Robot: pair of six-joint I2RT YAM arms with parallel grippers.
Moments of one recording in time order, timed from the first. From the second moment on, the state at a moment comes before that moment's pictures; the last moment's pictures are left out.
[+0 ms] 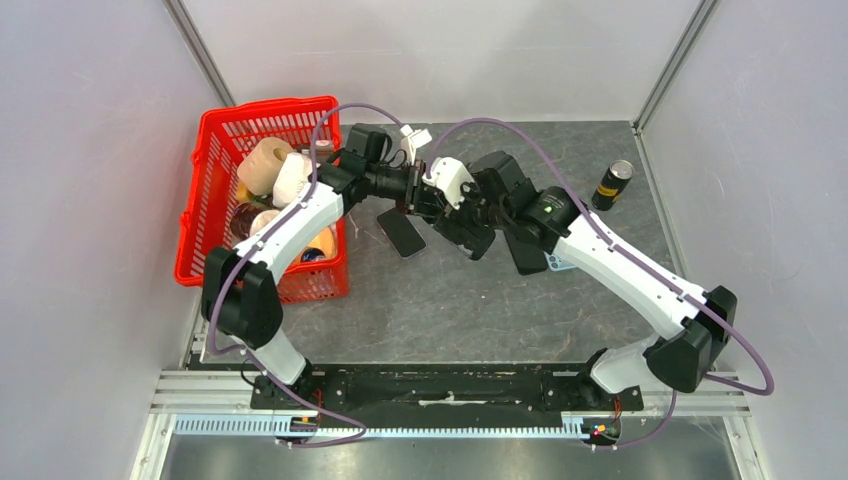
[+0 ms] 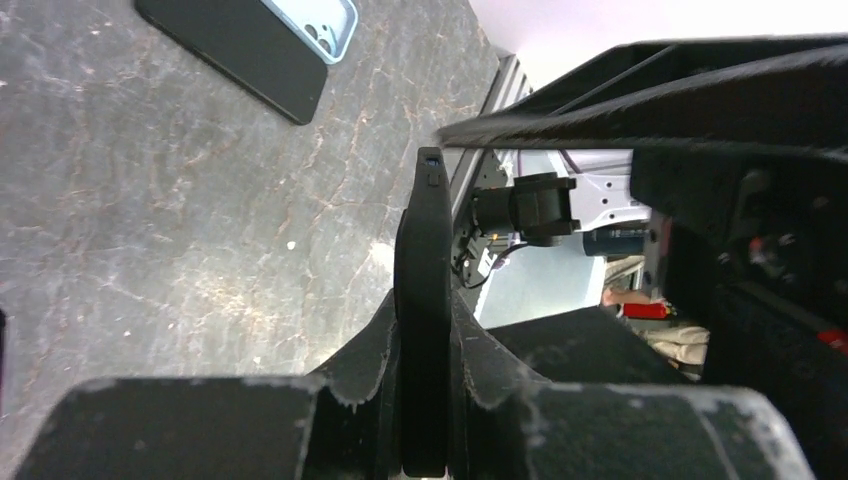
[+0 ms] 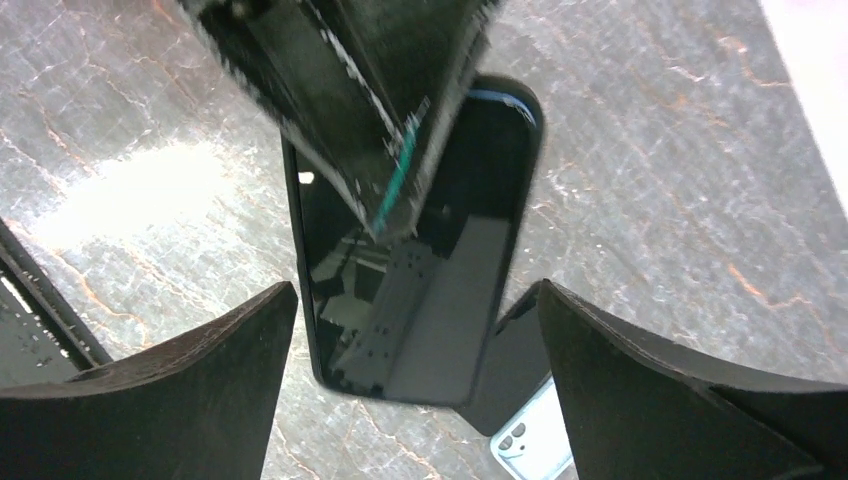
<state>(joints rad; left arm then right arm) -0.46 1.65 1.41 -0.42 0.95 -0.42 0.77 1.43 1.44 -0.72 -0.03 -0.33</state>
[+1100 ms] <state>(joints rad) -0.37 1.10 1.21 -0.61 1.05 0.27 0.62 1.32 1.49 -0.91 -0.73 -0.35</state>
